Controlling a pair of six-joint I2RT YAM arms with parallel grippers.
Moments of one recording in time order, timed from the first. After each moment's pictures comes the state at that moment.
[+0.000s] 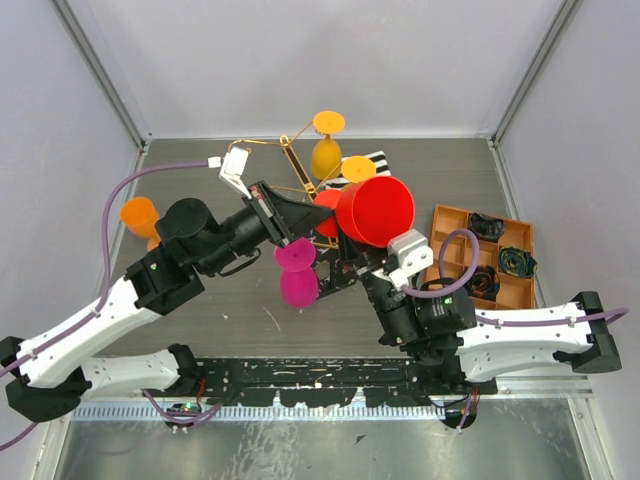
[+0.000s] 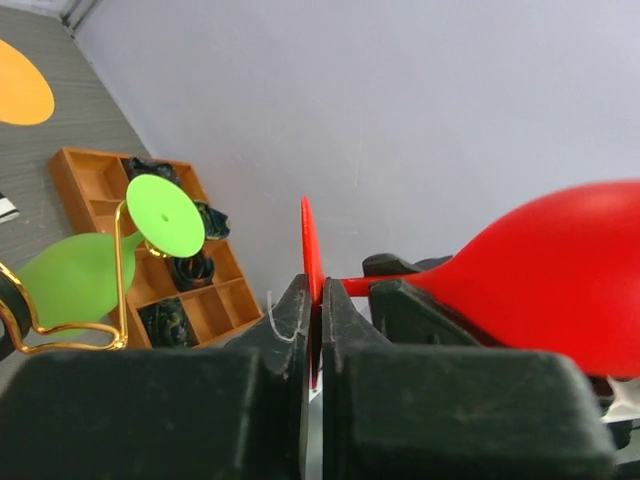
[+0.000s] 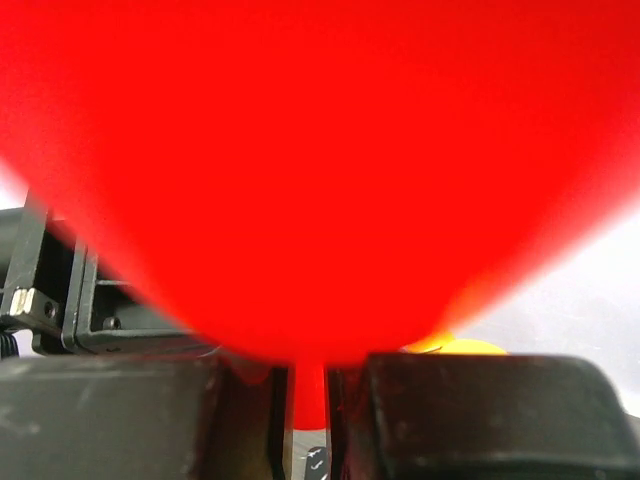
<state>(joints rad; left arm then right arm) -1.03 1.02 1.22 -0.10 -0.04 -0.90 1.53 1.02 0.88 1.00 0.88 -0.68</state>
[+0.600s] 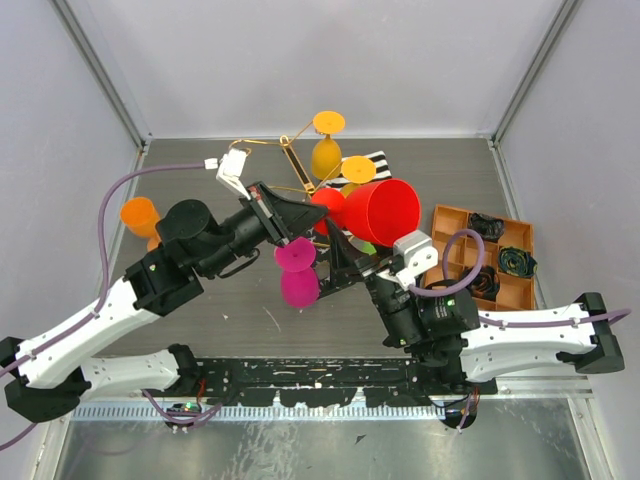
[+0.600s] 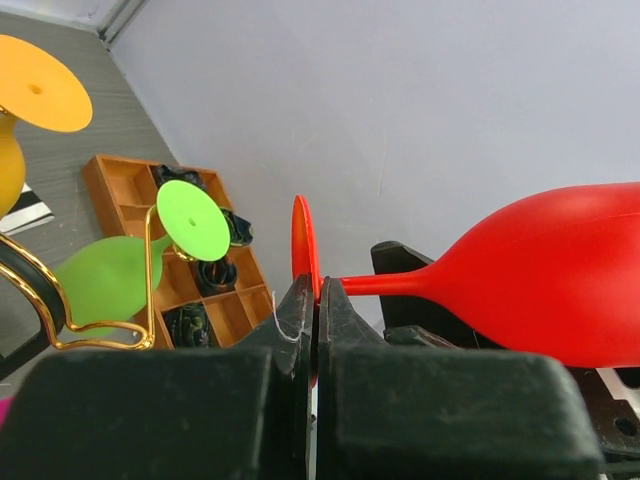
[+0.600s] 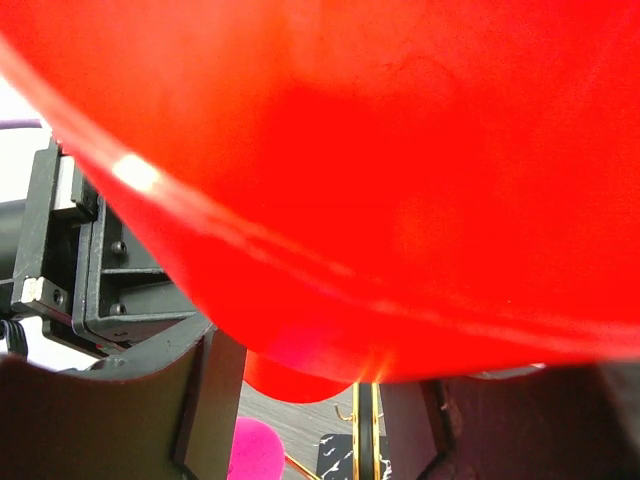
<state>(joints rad) -1.03 1.01 1.22 -0.11 -0.11 -0.88 1.53 0.99 0.85 0.98 0.89 -0.63</state>
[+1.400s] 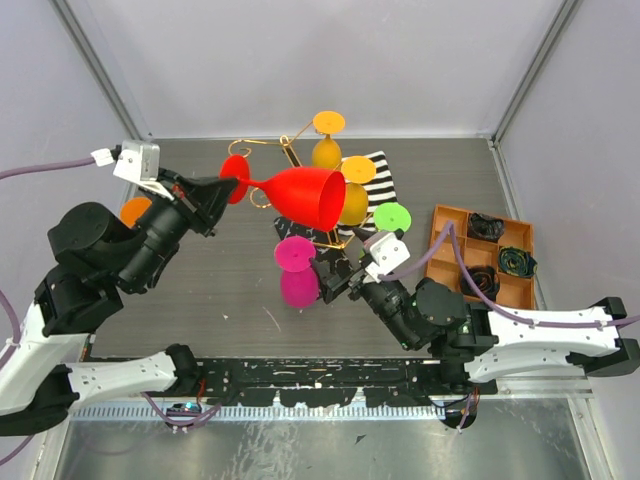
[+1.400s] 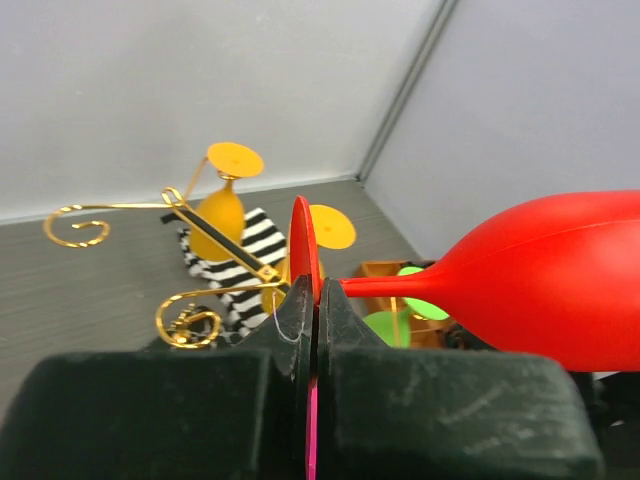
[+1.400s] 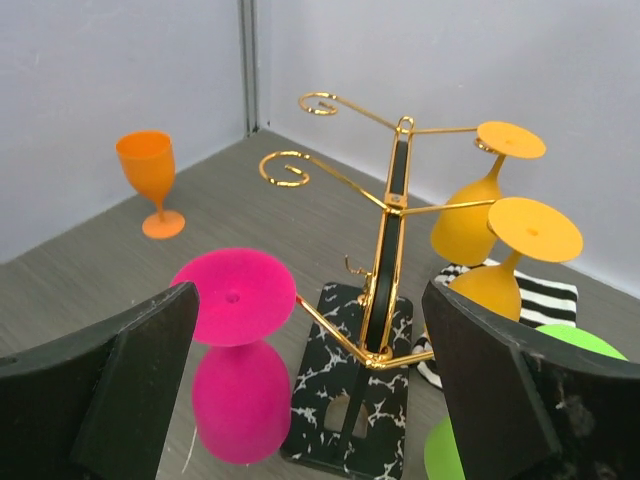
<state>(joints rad) -1.03 0.89 1.49 -0.48 -0.47 -0.31 1.53 0.87 0.90 0.23 0.90 -0.24</state>
